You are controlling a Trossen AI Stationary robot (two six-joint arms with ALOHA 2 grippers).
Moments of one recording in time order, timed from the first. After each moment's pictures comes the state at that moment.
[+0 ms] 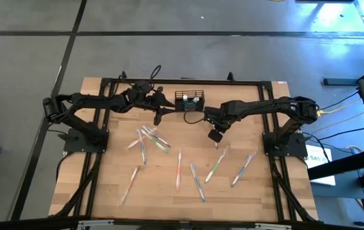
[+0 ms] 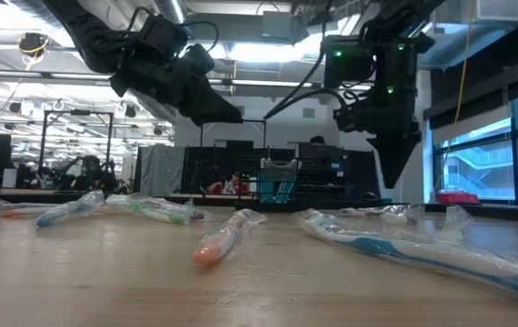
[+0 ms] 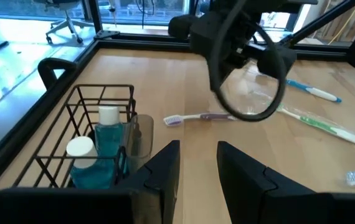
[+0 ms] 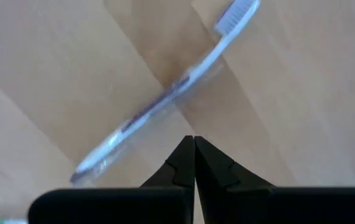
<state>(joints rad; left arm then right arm) 0.49 1.43 0.66 0.40 0.44 0.11 -0.14 1.65 1.06 -0.91 0.09 0.43</state>
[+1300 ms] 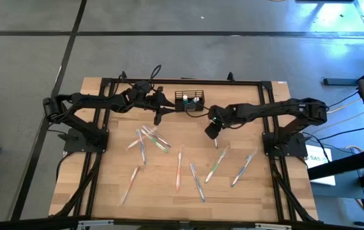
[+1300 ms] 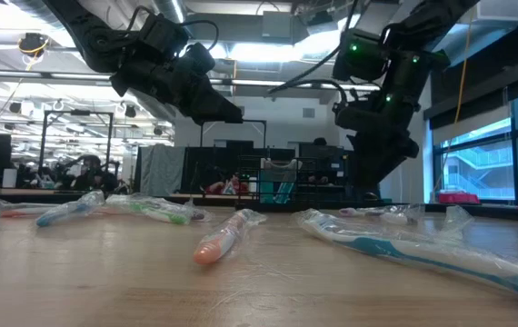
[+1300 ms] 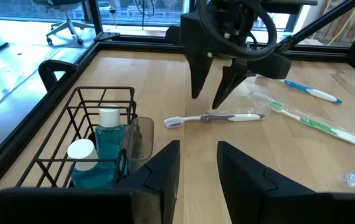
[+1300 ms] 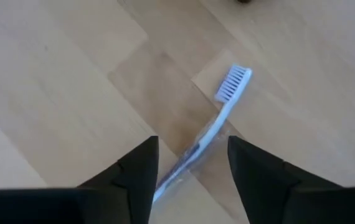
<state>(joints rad) 0.49 1.43 0.67 0.40 0.44 0.12 -0.16 1.55 0.86 -0.50 0.14 0.54</state>
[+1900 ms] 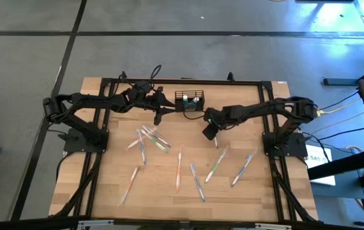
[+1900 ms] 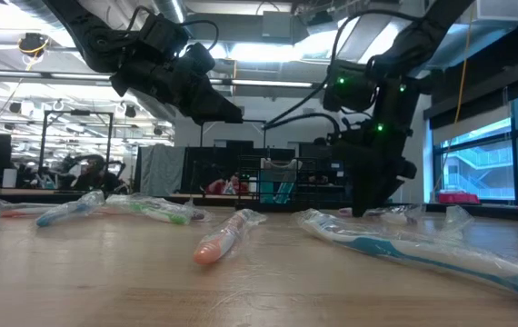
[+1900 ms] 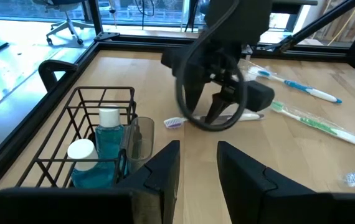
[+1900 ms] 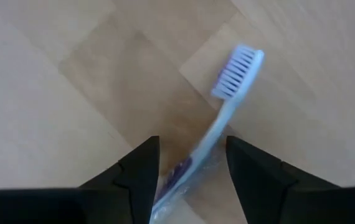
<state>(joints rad) 0.49 1.43 0.67 0.40 0.44 0.12 -0.19 1.70 0.86 -0.44 0.15 0.54</state>
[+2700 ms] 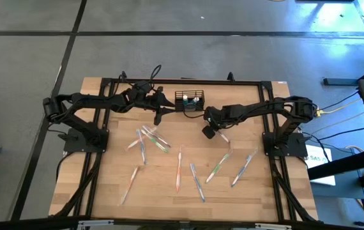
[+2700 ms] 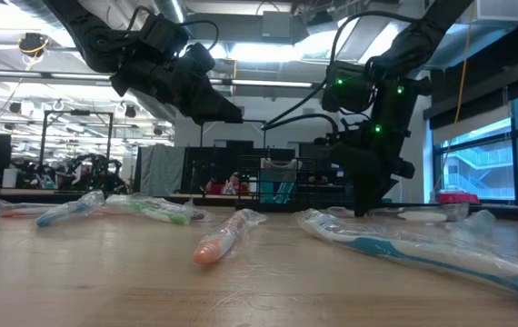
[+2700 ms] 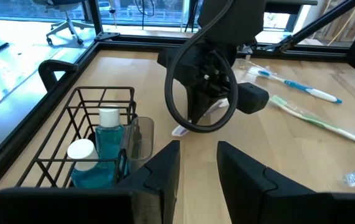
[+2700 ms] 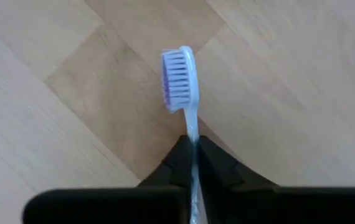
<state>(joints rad) 0.49 1.43 0.67 0.40 0.44 0.12 -0.20 1.71 0.86 -0.43 0.17 0.53</state>
